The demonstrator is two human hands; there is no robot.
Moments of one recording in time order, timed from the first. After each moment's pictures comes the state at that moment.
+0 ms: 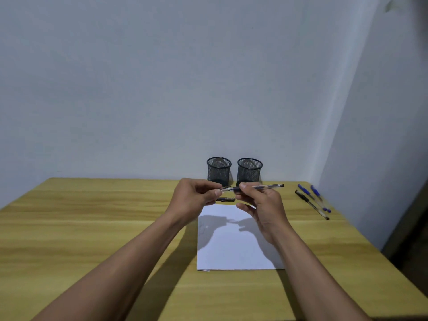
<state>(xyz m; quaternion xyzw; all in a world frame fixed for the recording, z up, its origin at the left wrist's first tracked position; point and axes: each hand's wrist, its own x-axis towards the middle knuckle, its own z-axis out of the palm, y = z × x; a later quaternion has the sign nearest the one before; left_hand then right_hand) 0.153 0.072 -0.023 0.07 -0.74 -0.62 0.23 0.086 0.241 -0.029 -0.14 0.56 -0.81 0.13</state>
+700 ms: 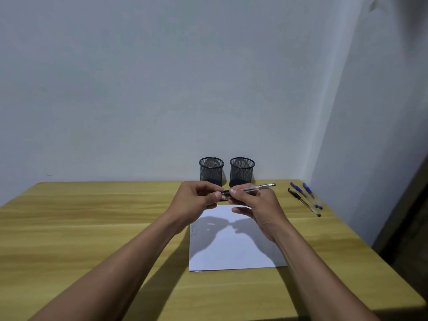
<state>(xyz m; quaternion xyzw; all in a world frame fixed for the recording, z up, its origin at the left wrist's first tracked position) 0.147 0.089 -0.023 0.05 -0.74 -0.64 0.18 0.083 0.261 -0.028 -0.21 0.63 -0.74 0.13</state>
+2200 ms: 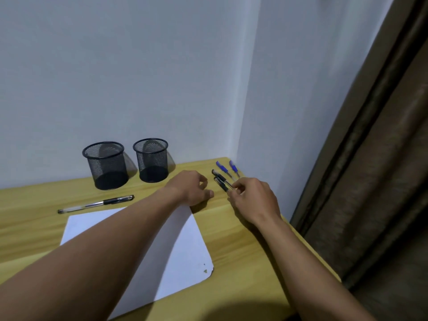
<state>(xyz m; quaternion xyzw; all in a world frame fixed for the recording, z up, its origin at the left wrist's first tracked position) -0.069 0.222 -0.073 -0.03 -0.99 -0.16 0.01 -0.039 0.411 -0.080 -0.06 0.95 -0.28 -0.13</state>
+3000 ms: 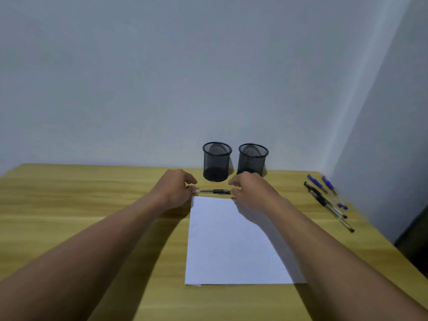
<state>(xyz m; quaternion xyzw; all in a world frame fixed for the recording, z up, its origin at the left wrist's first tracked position) 0.077 -0.002 -0.068 0.14 -0.96 -0.22 0.14 -0.023 0.205 -0.066 -0.31 0.93 -0.22 0.03</state>
